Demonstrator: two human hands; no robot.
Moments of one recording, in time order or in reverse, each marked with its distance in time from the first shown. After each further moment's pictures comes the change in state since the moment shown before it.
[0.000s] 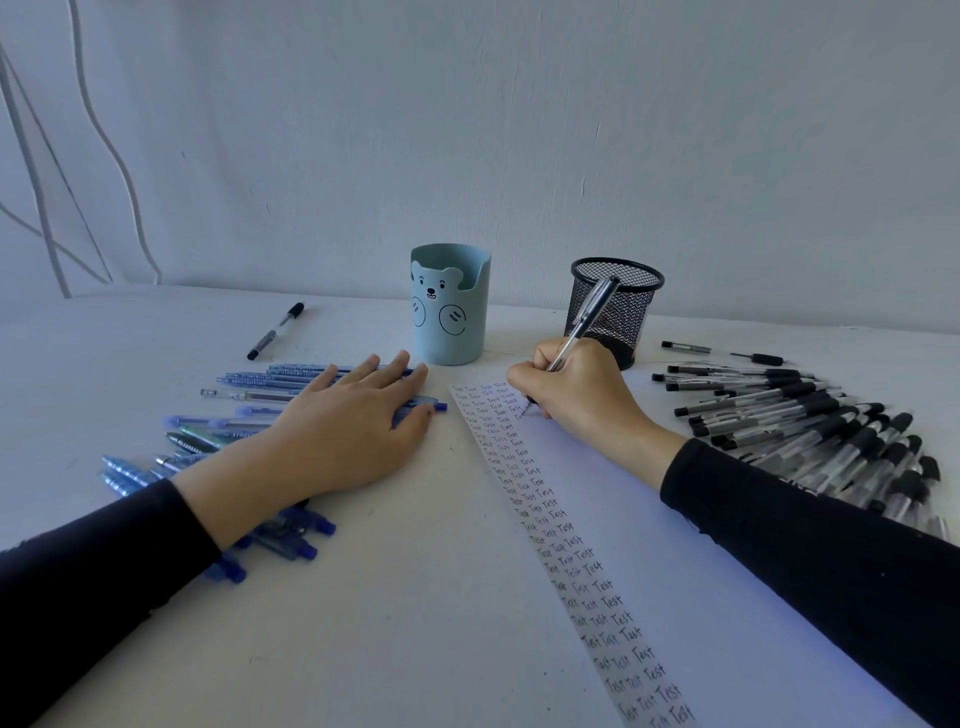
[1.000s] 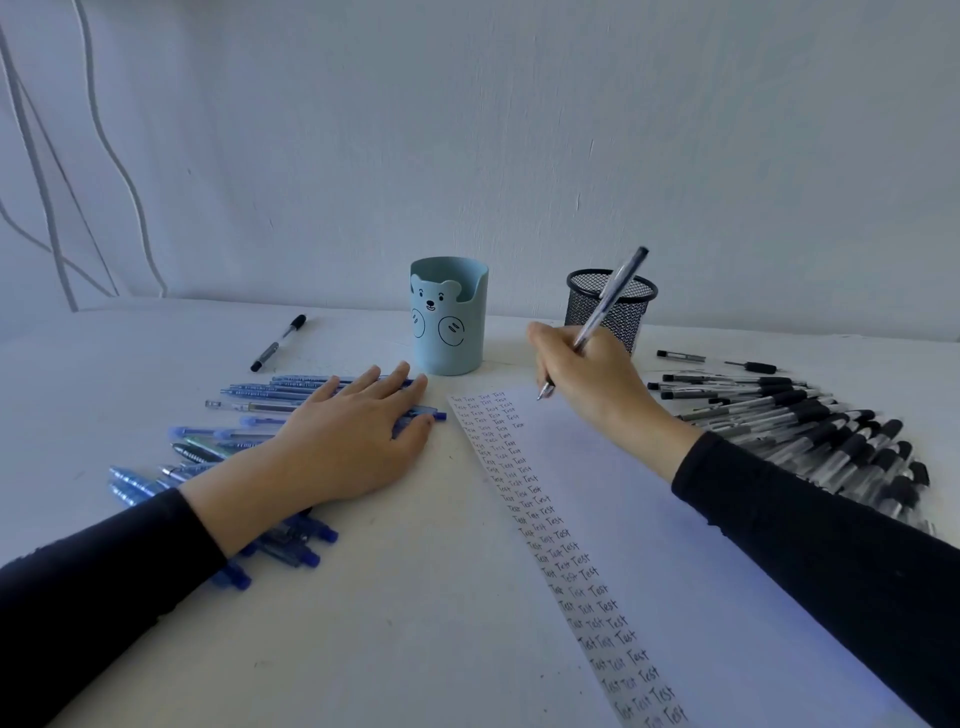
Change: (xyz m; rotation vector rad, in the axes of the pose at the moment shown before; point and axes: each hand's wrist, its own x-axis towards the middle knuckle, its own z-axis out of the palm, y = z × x) left_hand 0.000 0.001 0.000 0.001 0.004 0.004; right_hand 0.011 -0.008 -0.015 0.057 -0.004 0.023
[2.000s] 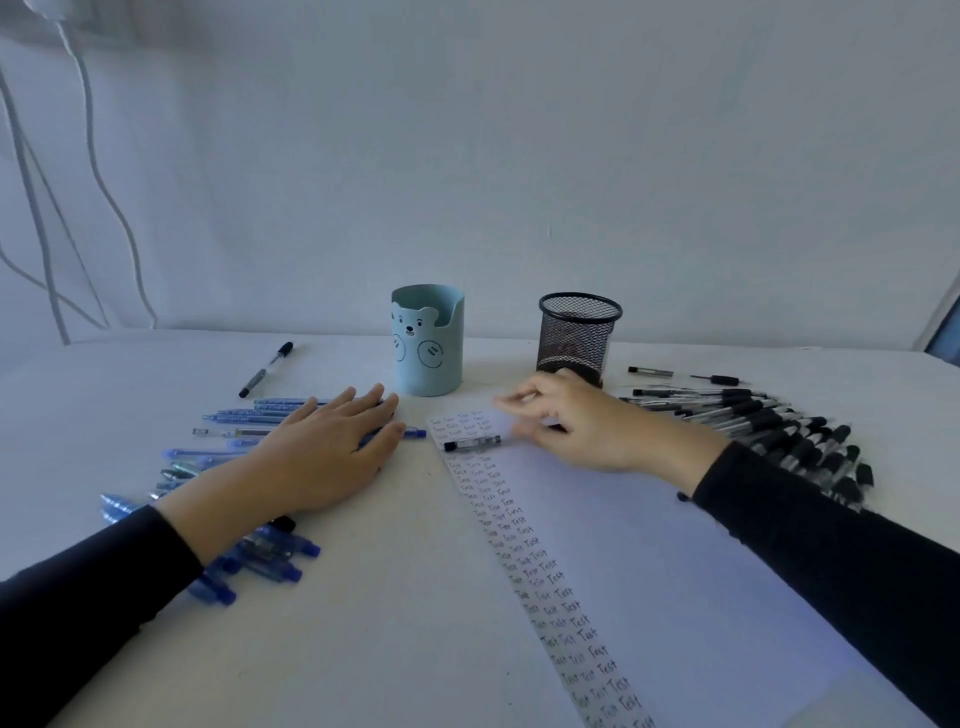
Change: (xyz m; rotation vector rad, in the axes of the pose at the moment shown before) left_hand 0.000 -0.013 -0.001 -0.074 -0.017 0.013; right_hand -0.014 0.008 -0.037 -0.659 -0.523 -0.237
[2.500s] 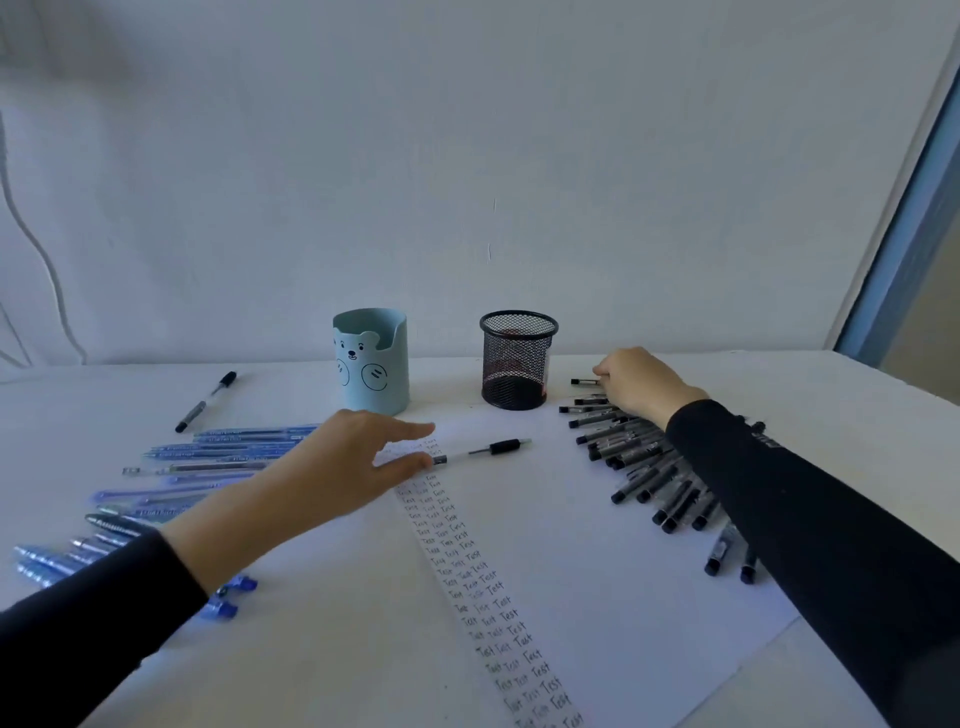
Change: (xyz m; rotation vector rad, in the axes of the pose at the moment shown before) left_hand 0.011 0.061 -0.007 -0.240 0.238 0.194; right_hand -0.010 0.137 -0.038 -0.227 0.184 0.662
